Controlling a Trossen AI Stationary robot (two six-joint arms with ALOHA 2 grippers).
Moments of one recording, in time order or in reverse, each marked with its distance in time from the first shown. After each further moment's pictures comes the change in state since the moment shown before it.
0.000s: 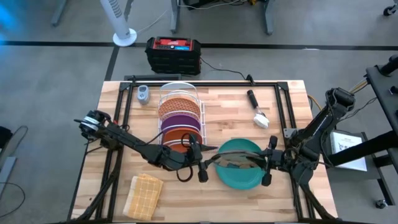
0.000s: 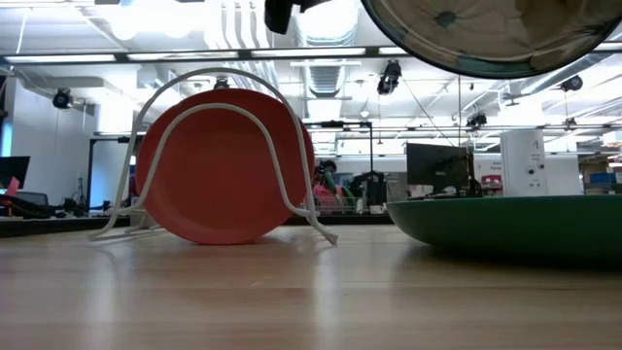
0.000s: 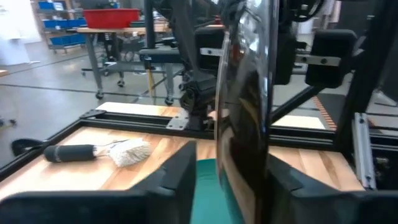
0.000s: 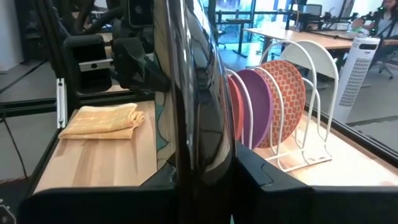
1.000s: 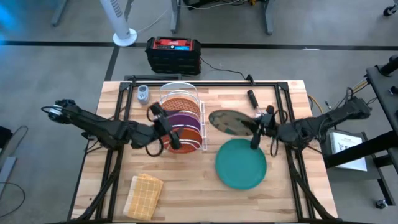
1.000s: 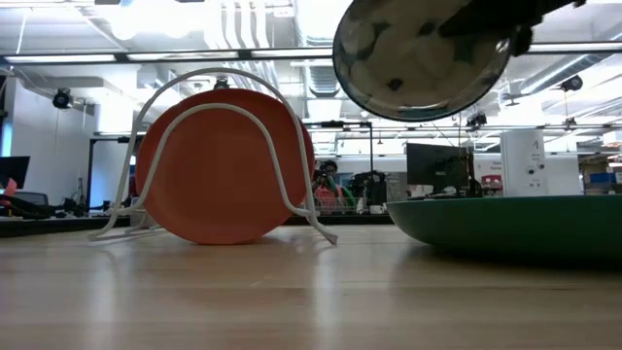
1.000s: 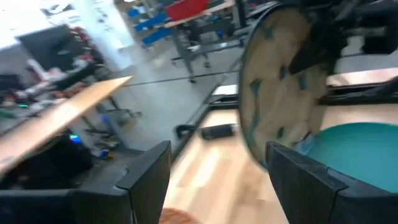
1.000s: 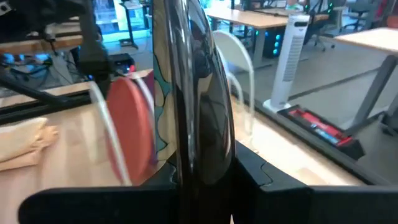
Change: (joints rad) left arm 0.042 -0.491 -0.080 -0.580 -0.293 0.195; right arm -0.466 -0.212 -0.010 -0.177 -0.250 -0.054
